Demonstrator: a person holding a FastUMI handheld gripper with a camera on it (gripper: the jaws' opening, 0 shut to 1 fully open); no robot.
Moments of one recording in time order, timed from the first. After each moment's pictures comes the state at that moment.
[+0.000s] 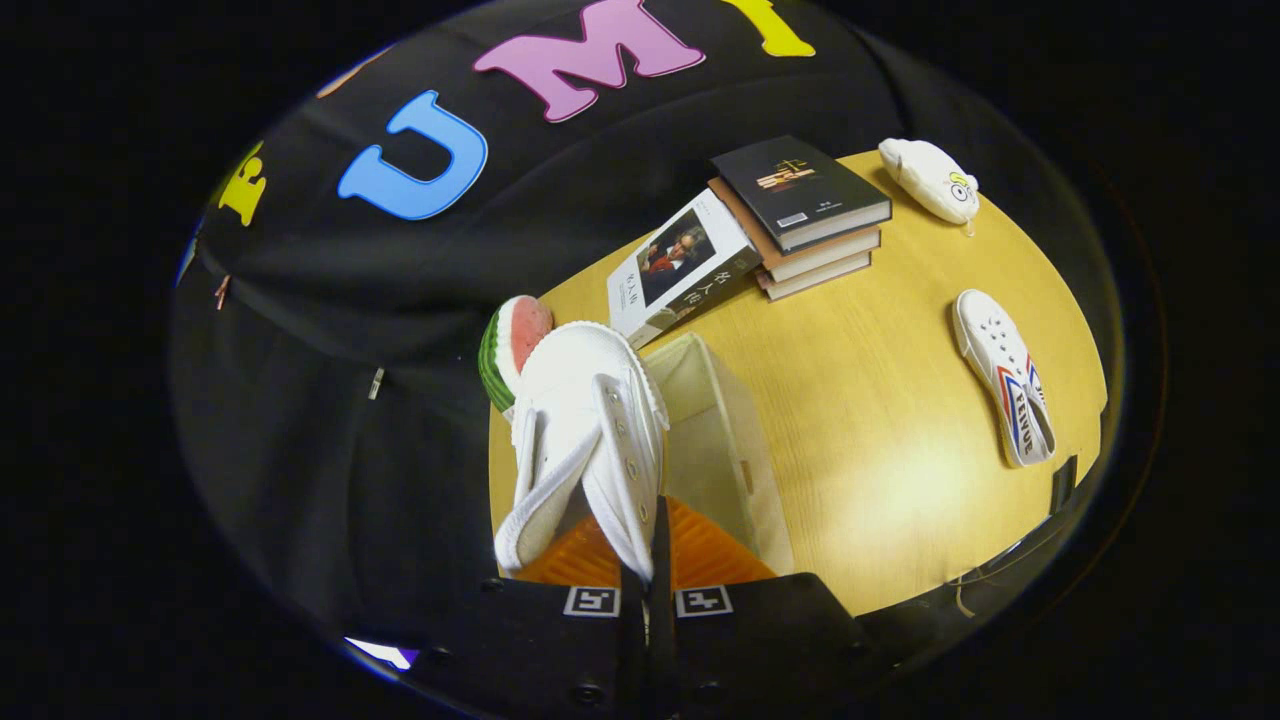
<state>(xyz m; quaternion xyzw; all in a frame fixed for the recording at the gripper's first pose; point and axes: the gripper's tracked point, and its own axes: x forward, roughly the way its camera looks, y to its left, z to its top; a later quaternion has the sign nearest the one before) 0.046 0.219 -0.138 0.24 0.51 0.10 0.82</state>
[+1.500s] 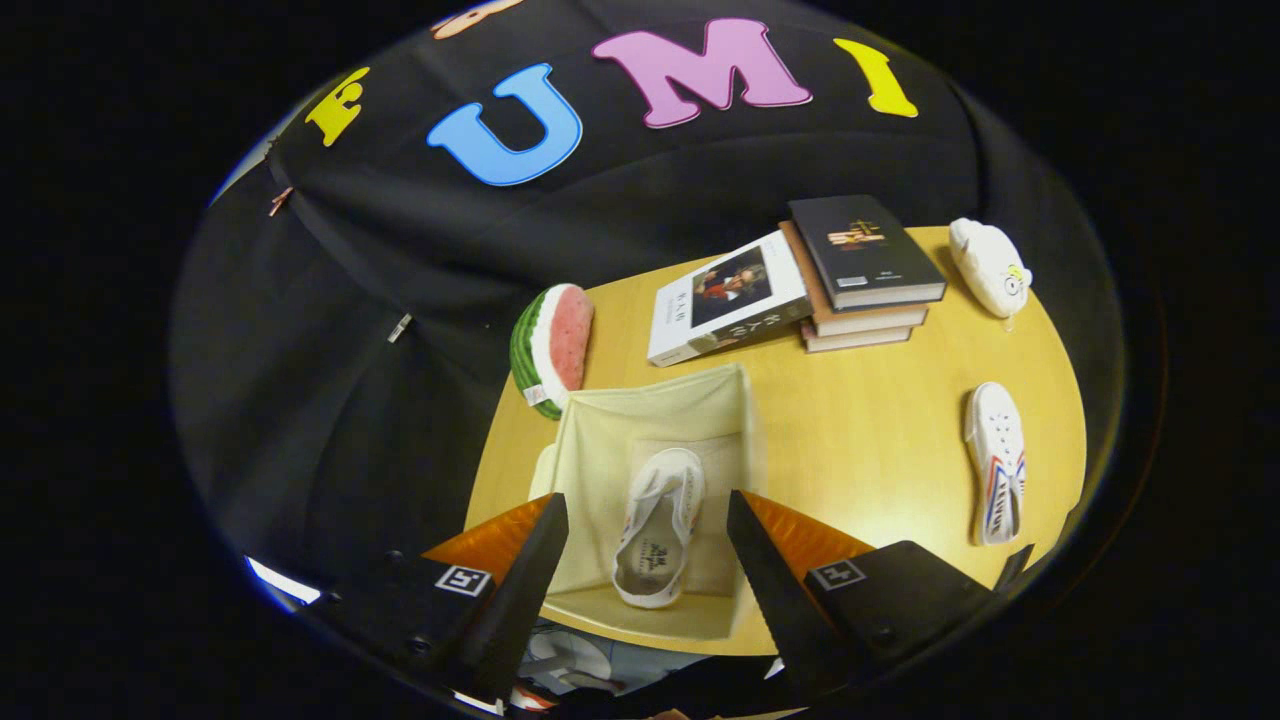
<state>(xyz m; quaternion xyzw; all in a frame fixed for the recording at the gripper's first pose) 0.045 0.177 -0.116 0.13 0.45 0.16 0.87</state>
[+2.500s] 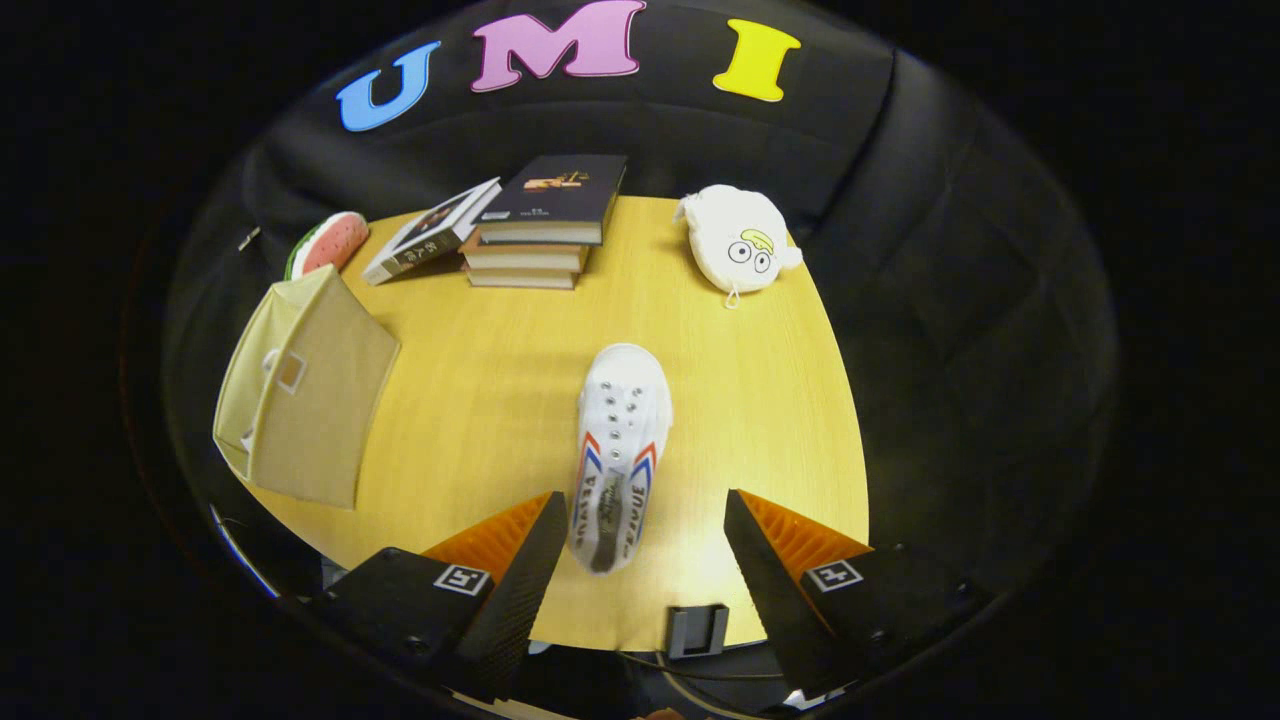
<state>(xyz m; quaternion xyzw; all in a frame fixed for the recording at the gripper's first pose) 0.031 -0.184 -0.235 -0.08 0.50 0.04 0.86</state>
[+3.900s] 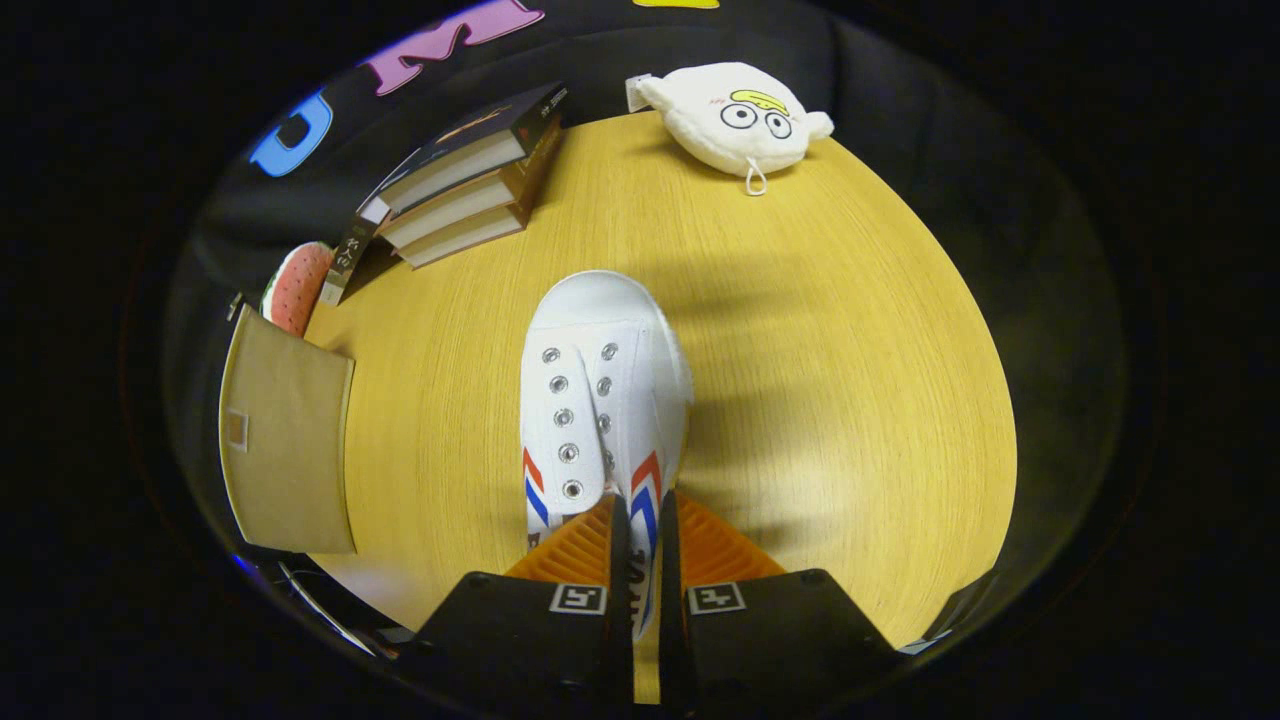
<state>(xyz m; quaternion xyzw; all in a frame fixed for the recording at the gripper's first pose) 0.073 -0.176 -0.362 0.09 0.56 0.05 0.82</state>
